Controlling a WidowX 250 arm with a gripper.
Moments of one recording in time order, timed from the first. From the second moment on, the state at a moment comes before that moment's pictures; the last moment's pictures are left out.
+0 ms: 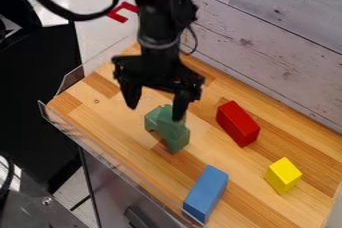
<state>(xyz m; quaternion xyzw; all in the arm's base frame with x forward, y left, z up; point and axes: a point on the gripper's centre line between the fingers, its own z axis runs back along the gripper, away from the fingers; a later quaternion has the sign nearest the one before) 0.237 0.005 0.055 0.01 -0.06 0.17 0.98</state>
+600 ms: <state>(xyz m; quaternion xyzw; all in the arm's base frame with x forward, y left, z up) 0.227 -0.024 0.092 0.00 -0.07 0.11 0.99</state>
